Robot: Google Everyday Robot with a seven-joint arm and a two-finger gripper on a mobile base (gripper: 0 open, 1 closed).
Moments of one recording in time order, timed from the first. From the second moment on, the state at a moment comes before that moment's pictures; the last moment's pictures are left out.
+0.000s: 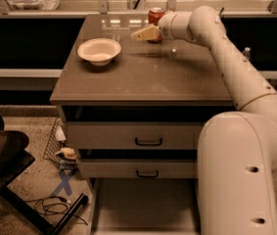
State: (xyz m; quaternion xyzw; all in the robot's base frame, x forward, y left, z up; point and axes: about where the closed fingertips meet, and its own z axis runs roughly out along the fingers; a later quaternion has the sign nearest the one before) arm 0.919 -0.060 0.879 -0.33 0.72 0.17 0.59
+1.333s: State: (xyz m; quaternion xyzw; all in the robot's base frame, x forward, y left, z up) arm 0.961 -0.043 0.875 -0.28 0.70 0.20 0.62
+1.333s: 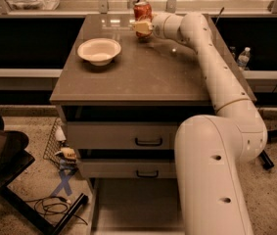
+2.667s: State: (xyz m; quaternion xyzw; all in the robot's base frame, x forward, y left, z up) arm 0.871 -0.113 1.038 -0.30 0.67 0.13 0.66
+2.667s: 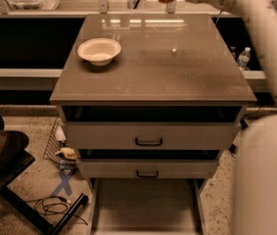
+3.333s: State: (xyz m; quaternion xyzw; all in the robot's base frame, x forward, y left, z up) arm 0.697 -0.143 1.149 -0.29 0.63 0.12 0.72
